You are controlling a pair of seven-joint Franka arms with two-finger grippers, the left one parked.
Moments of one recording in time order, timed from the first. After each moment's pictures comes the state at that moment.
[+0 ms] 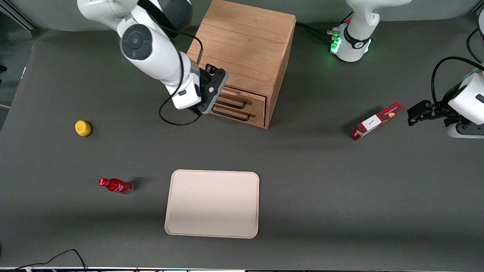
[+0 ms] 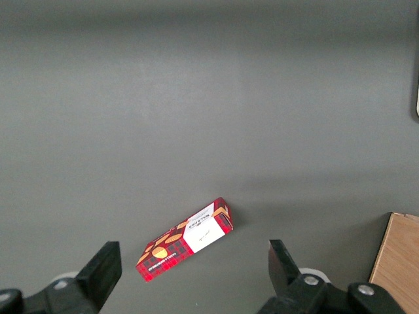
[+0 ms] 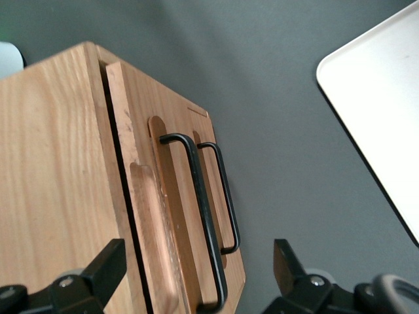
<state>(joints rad) 0.26 0.18 0.37 -1.67 0.27 1.86 -0.41</state>
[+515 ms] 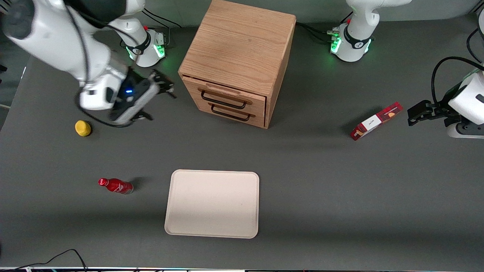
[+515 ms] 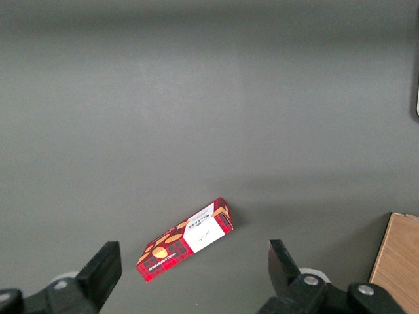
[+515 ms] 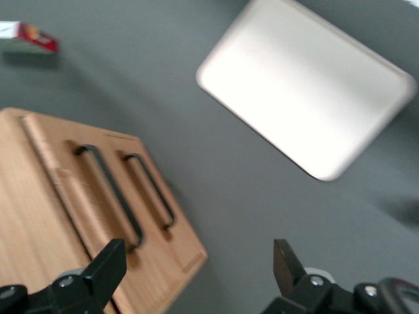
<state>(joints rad) 0.10 0.02 0.24 -1.66 0.25 1.78 -0.27</state>
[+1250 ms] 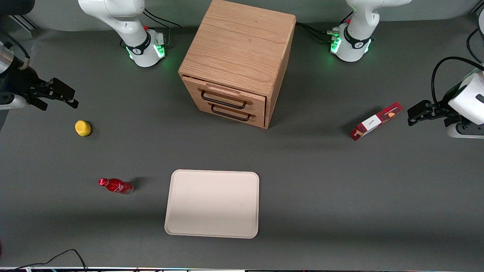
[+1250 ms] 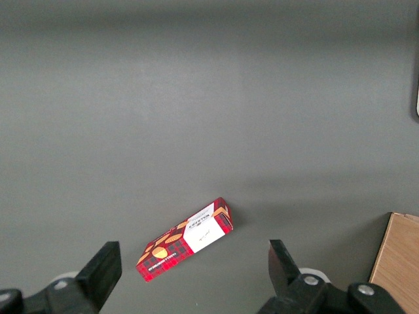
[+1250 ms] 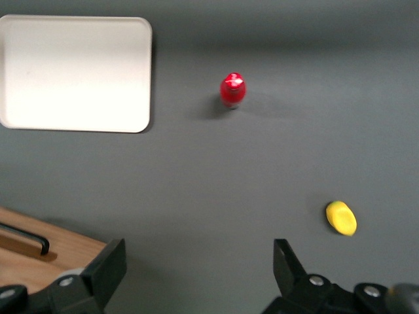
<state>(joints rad) -0.05 -0.13 0.07 -1.73 0.04 1.67 0.05</state>
